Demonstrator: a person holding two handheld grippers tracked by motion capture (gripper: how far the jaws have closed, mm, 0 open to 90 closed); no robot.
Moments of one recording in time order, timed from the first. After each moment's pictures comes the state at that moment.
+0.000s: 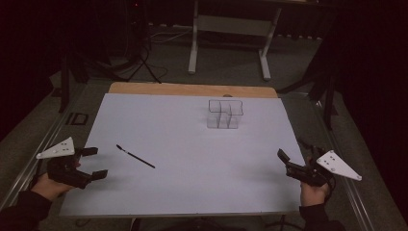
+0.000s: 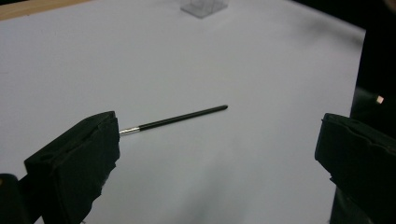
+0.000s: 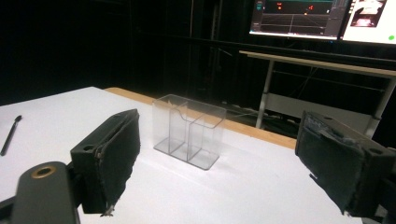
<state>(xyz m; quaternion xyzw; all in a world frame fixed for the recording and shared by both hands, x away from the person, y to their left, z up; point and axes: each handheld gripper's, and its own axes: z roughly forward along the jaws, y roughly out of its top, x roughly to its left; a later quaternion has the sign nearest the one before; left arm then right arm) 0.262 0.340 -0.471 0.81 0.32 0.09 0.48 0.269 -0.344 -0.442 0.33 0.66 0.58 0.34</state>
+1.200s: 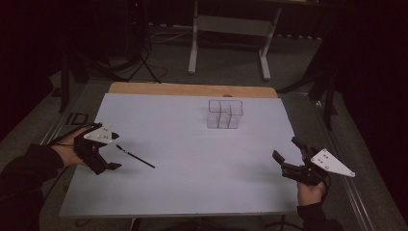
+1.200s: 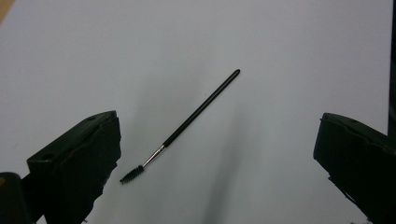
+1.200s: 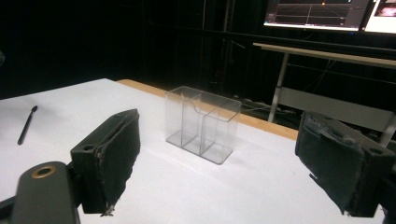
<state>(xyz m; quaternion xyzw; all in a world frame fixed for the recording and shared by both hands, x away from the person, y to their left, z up) 0.321 0.278 -0.429 0.95 0.13 0.10 0.28 0.275 -0.337 -0.447 0.32 0.68 0.58 0.32</state>
